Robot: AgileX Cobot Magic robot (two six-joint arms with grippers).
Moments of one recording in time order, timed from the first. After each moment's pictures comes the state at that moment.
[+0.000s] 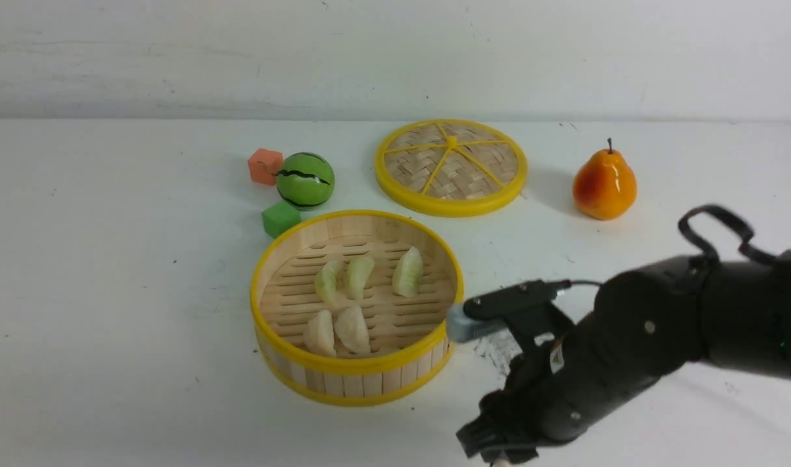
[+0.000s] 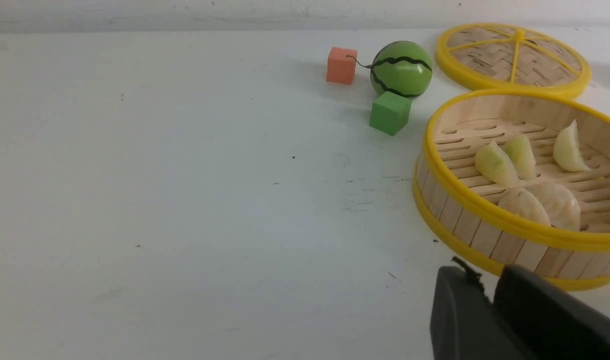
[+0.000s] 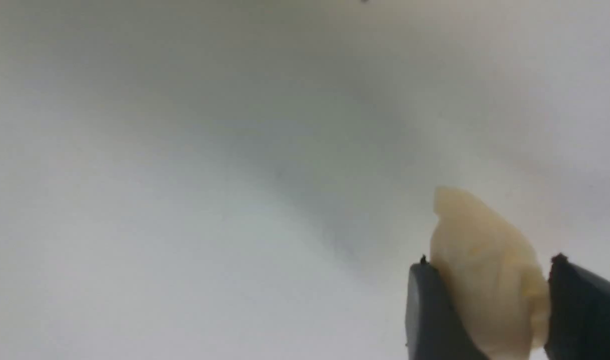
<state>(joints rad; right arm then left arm) 0.62 1.66 -0.98 0.28 0.57 0.01 -0.53 0.22 -0.37 0.61 0.62 -0.68</state>
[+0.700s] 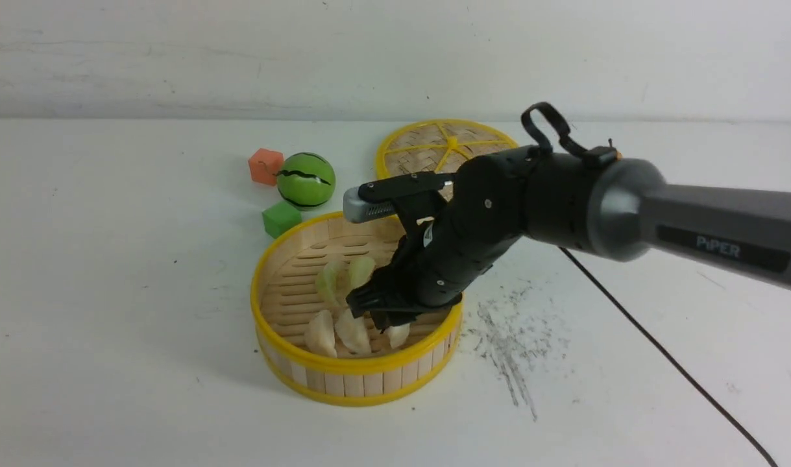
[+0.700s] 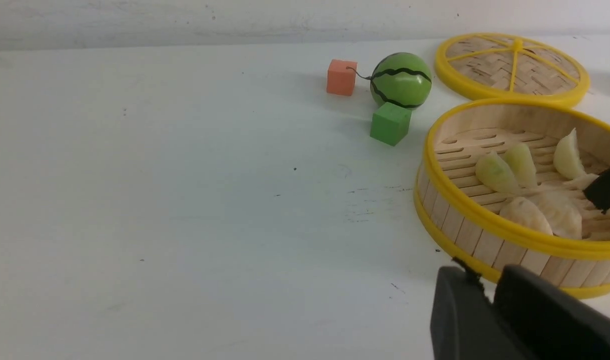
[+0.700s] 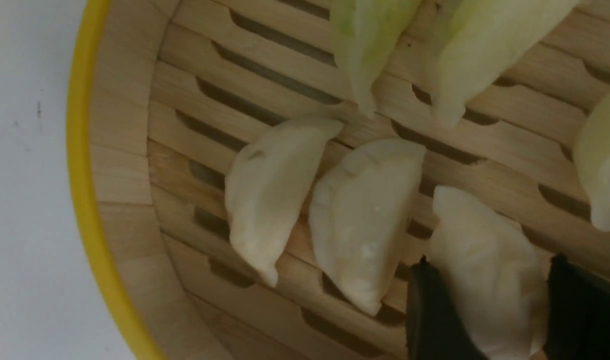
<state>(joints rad) 0.62 2.06 -1.58 0.24 0.63 0.03 -0.53 0.22 -0.37 0.63 0.61 -0.68</state>
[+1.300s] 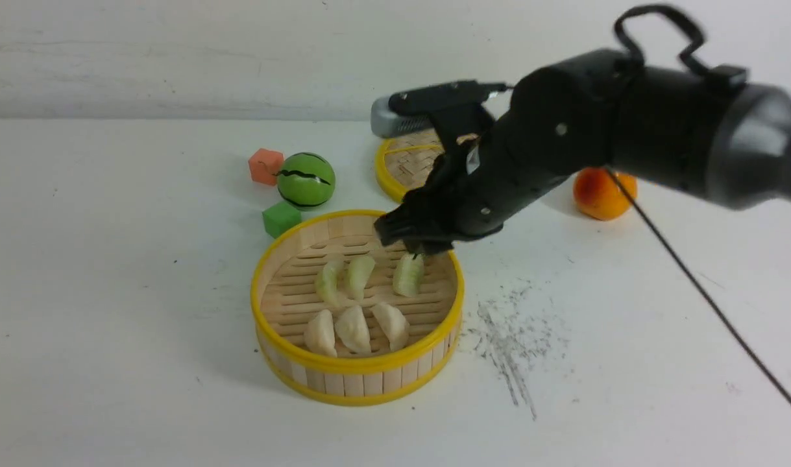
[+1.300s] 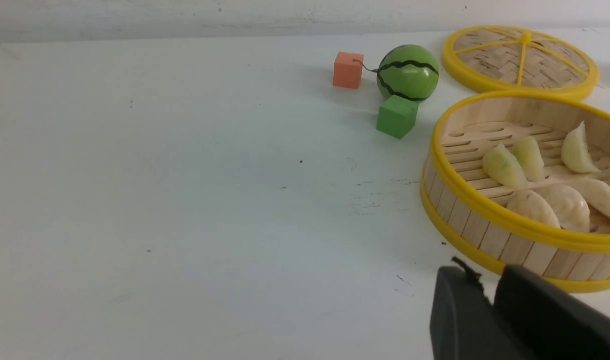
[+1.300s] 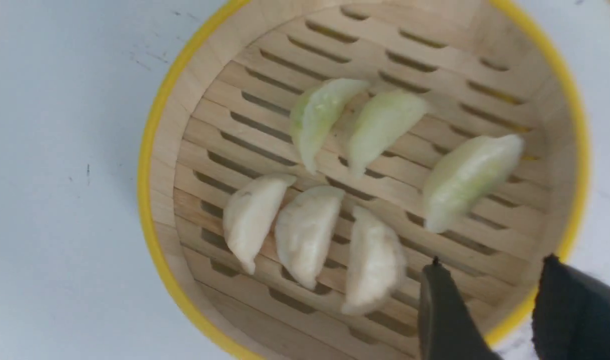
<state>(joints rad) 0.61 1.79 -1.58 0.05 0.75 0.12 -0.53 0.22 -0.37 0.63 0.62 -0.68</state>
